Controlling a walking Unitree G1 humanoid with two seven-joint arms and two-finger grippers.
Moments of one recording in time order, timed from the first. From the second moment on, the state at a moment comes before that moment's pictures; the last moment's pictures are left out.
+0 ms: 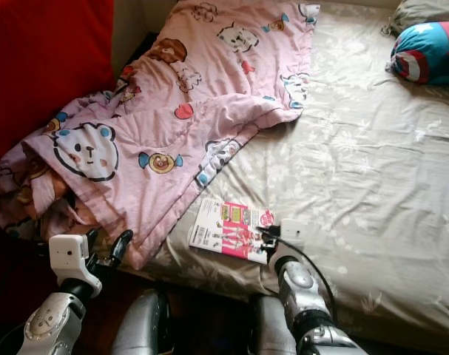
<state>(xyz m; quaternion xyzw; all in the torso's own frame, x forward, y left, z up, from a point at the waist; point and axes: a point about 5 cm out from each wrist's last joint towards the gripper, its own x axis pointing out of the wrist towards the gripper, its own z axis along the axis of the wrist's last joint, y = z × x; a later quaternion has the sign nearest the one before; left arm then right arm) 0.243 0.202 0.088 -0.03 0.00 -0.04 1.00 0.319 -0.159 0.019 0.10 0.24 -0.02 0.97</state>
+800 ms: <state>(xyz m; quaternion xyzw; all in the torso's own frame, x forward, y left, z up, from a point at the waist) 0.231 0.204 0.086 -0.03 0.03 -0.04 1.00 0.318 -0.180 0.015 0.02 0.30 -0.01 0.95</state>
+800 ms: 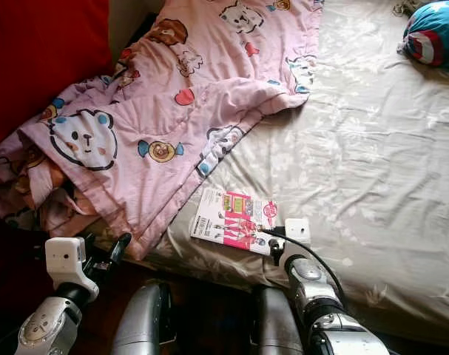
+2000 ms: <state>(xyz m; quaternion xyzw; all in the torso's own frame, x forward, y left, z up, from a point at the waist) 0.214 0.206 0.090 -0.02 0.04 -0.04 1.00 0.321 -0.178 0.017 0.08 0.29 -0.04 0.95</state>
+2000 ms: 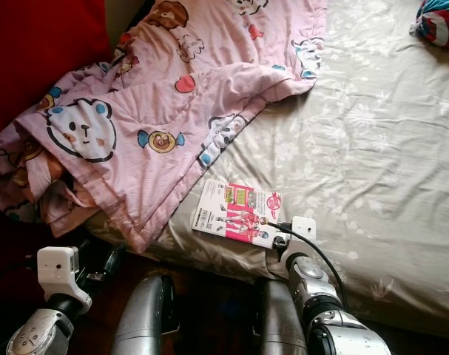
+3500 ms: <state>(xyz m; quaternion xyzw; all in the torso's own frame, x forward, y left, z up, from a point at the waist) 0.243 0.207 0.063 -0.06 0.04 0.02 1.00 0.271 -0.187 0.001 0.10 0.15 -0.03 0.98</state>
